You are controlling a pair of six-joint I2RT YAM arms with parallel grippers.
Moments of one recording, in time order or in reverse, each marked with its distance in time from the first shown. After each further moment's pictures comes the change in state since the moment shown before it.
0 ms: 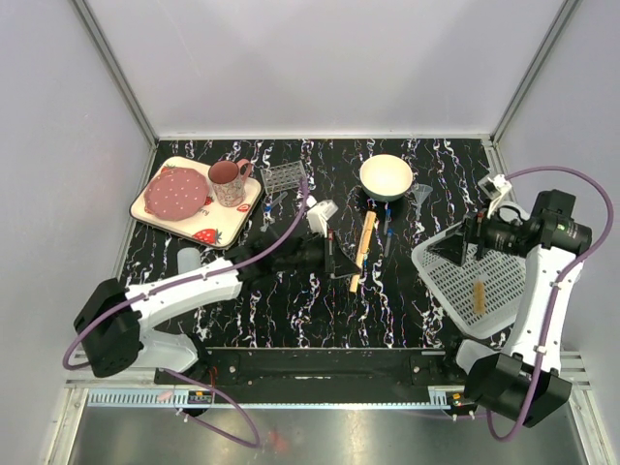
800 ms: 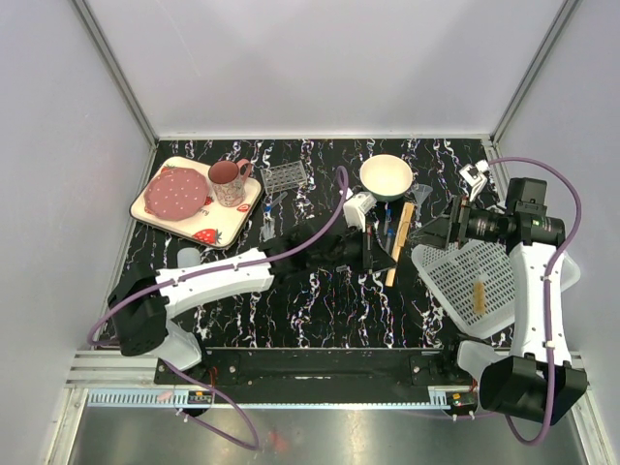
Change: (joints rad) left arm -0.140 0.214 0.277 -0.002 -0.124 -0.003; right arm 0.230 0.015 -0.064 0.296 -0.070 0.578
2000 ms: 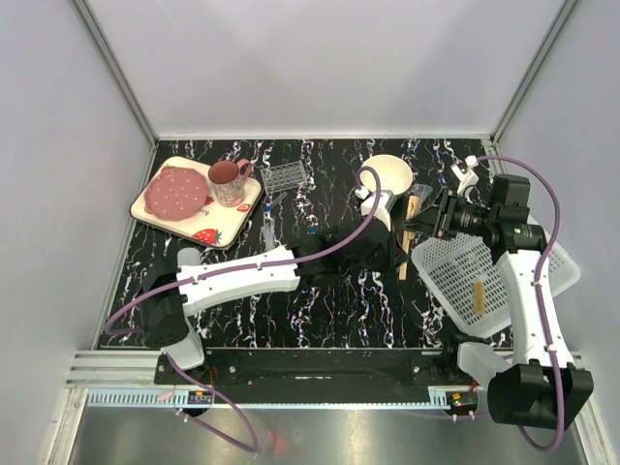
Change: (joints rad) left arm -0.137 0.156 0.314 -0.333 -0.418 -0.045; right arm 0.131 -0.039 -0.118 0.388 0.214 0.462
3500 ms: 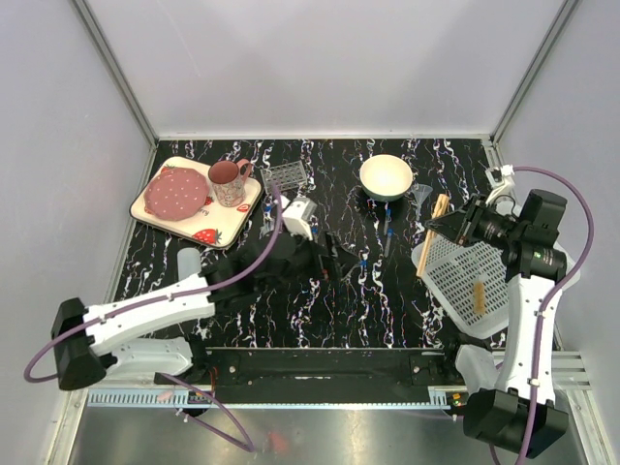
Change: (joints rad) left arm 0.097 -0.513 -0.513 0.174 0.010 0.109; right arm -0.210 -0.153 -0.037 -0.005 -0.039 -0.121
